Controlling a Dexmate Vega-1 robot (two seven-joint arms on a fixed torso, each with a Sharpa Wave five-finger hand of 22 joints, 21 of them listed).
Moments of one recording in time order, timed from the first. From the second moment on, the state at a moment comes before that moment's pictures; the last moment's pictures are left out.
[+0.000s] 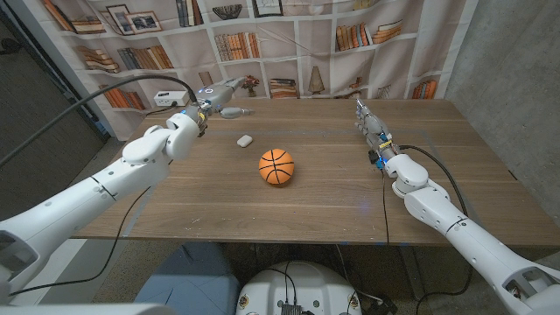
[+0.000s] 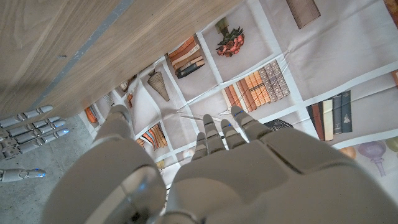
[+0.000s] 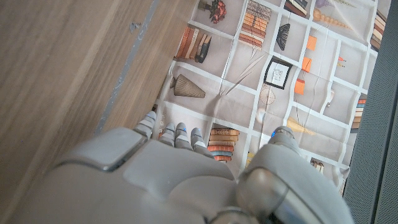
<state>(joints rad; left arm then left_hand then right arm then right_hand) 0.73 0.96 0.54 -1.89 0.66 0.24 0.10 0.53 -0.01 0.43 -0.16 0.18 -0.07 -0.05 0.20 0.18 0.16 -0.09 0.24 0.21 -0.01 -0.06 0.17 0.17 0.14 -0.02 0.18 0.17 -0.88 -0.56 -0.40 -1.47 0.52 0.25 -0.08 0.36 0.02 0.10 -0.09 0.19 -0.09 0.10 0.20 0.19 -0.09 0.14 0.21 0.21 -0.17 0.09 0.20 0.21 -0.08 0.15 0.19 0.17</state>
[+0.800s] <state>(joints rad) 0.69 0.96 0.59 -1.88 0.85 0.23 0.04 0.75 0.04 0.50 -0.18 0.18 -0.17 -0.08 0.18 0.18 0.22 -0.13 0.25 0.21 -0.10 -0.09 0.18 0.17 0.06 -0.03 0.18 0.17 -0.89 -0.57 -0.39 -1.47 0.52 0.24 -0.09 0.36 0.02 0.10 -0.09 0.19 -0.09 0.10 0.20 0.19 -0.09 0.14 0.21 0.21 -0.17 0.09 0.20 0.21 -0.09 0.16 0.19 0.17</state>
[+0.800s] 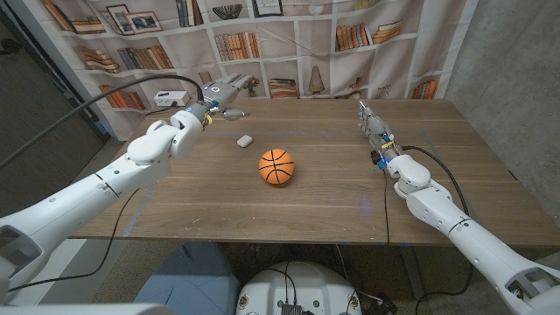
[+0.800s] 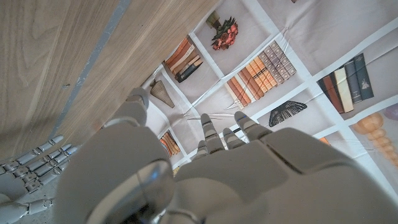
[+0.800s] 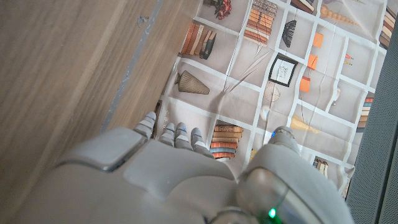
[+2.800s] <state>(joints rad) 0.54 0.92 0.67 -1.87 1.11 0.06 -0.37 0.75 0.08 0.54 -0.18 0.24 -0.18 0.01 0.18 0.18 0.13 -0.12 0.20 0.20 -0.17 -0.05 0.17 0.17 -0.02 0.00 0.18 0.17 -0.95 -0.59 -0.37 -1.49 0.52 0.24 -0.13 0.28 -0.04 0.05 -0.07 0.19 -0.09 0.10 0.20 0.19 -0.09 0.14 0.21 0.21 -0.17 0.10 0.20 0.22 -0.10 0.18 0.19 0.17</state>
